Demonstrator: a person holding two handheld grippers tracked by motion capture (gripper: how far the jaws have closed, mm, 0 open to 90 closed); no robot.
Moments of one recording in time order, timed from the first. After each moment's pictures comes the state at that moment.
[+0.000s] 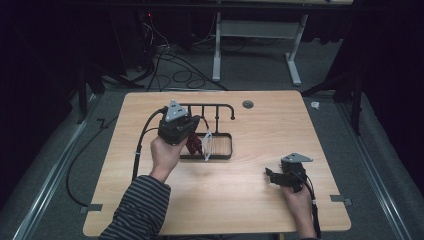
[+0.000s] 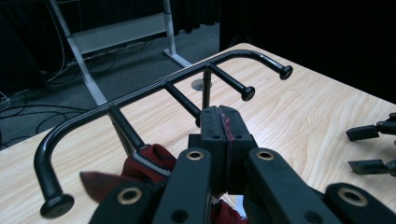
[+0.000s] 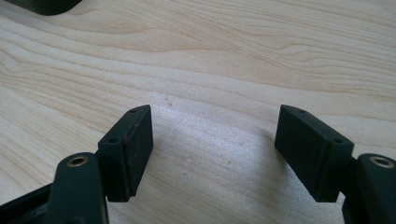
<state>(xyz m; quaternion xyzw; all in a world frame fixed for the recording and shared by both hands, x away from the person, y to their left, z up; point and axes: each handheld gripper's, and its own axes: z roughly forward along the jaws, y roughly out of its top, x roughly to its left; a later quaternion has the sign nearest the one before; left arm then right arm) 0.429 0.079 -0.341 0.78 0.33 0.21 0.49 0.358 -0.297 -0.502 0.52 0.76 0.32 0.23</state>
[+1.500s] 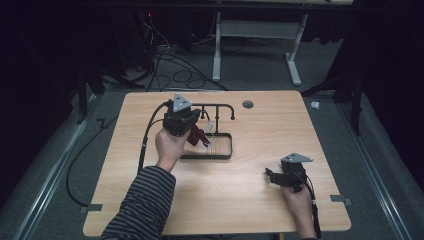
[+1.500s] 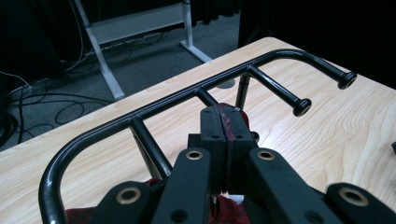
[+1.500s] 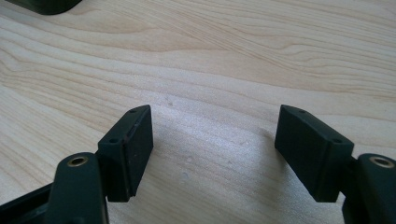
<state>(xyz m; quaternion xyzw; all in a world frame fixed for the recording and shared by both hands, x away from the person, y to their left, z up) 0.458 0.070 -0.349 0.78 0.35 0.23 0.46 0.358 -0.297 -0.502 0.51 0.76 0.32 0.23</state>
